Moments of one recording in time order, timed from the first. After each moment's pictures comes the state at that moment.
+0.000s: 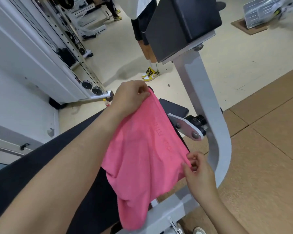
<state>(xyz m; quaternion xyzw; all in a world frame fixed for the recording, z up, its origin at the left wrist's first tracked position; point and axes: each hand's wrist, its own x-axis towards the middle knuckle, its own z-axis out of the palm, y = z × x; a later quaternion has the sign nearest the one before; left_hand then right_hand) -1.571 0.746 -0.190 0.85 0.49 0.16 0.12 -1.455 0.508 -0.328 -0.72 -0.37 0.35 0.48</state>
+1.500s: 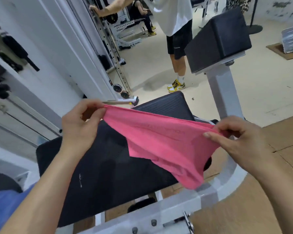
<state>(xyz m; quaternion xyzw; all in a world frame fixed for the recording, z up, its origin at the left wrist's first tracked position) -1.737 0.572 -0.104 0.67 0.56 0.47 0.12 -1.410 0.512 -0.182 -0.55 -0.61 0.24 0.52</state>
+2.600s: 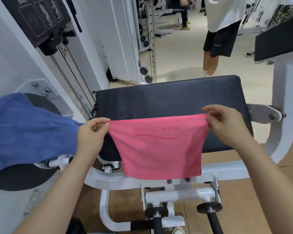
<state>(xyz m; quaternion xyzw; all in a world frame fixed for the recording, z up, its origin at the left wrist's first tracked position) -1.949 0.412 -0.201 0.44 0.67 0.54 0.25 -1.596 0.476 -0.187 -0.59 -0.67 0.26 0.36</state>
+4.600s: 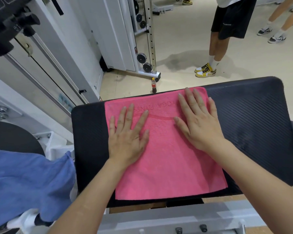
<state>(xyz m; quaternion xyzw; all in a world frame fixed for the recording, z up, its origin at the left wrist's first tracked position) -1.910 0.593 -0.294 0.72 0.68 0.09 -0.09 -1.675 0.646 -0.273 -0.55 -0.82 -0.02 0.16</state>
